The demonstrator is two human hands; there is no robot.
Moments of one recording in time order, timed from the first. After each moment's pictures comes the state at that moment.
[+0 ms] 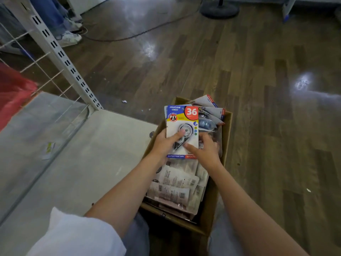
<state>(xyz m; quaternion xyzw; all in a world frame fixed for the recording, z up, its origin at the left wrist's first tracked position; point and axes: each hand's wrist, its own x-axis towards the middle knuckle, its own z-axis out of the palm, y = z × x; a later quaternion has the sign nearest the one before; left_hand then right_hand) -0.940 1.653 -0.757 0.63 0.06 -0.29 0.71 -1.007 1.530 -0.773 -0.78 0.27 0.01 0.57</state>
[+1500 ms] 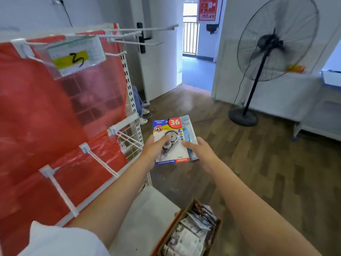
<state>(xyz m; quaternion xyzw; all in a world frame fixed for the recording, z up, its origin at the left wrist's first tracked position) -0.922 1.730 -0.059 0.68 0.13 -0.03 0.72 -0.934 1.574 -0.064 -0.69 0.11 0.09 0.71</state>
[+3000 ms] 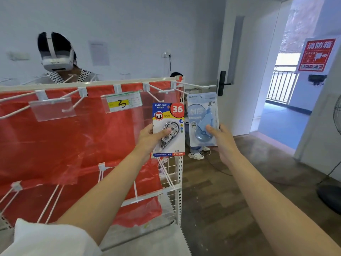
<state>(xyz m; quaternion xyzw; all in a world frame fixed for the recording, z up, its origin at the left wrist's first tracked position) -0.934 1.746 0.075 0.66 0.15 0.30 0.67 -0.816 1.569 0.066 -0.66 -0.14 0.11 0.73</state>
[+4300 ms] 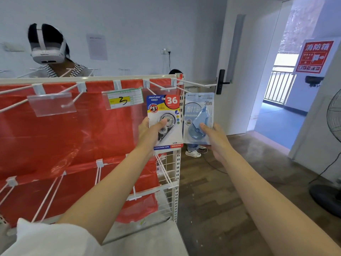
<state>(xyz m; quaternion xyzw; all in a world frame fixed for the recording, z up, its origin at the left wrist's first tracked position) -0.932 1.739 0.084 0.60 0.16 0.36 0.70 -0.810 1.590 0.063 -0.68 -0.15 0.12 0.71</state>
